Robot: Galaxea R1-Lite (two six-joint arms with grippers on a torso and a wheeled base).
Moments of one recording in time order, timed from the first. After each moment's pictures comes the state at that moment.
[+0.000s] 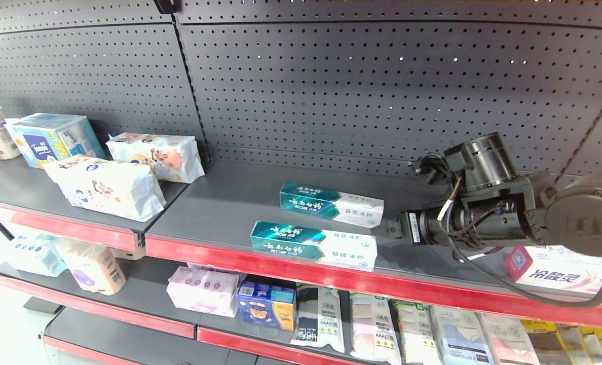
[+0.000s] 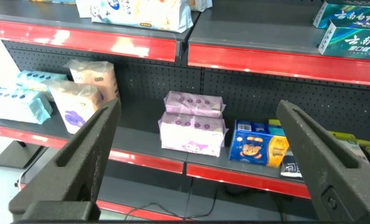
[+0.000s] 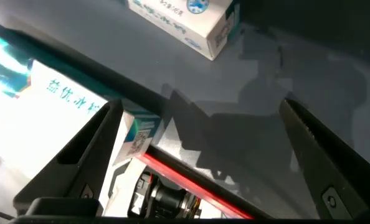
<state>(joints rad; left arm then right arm) 0.00 0.00 0.00 0.00 0.01 -0.01 0.48 1.75 -1.03 0.03 -0.02 0.25</state>
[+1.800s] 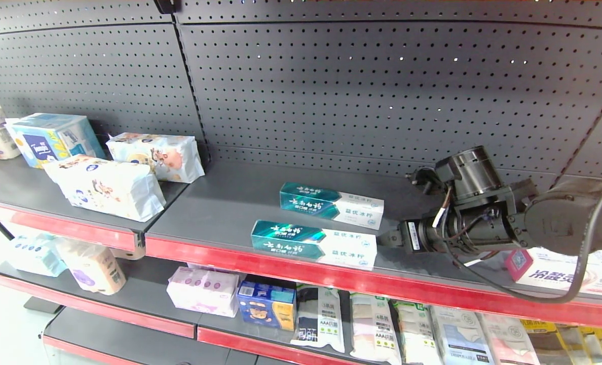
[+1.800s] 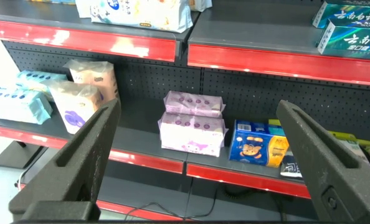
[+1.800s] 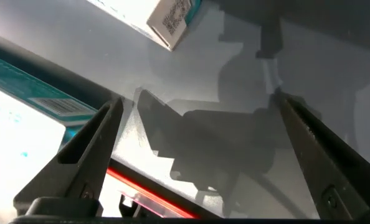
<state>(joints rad) 0.00 0.00 0.00 0.00 0.01 -0.01 0.44 1.81 -1.02 0.04 -0.03 0.23</state>
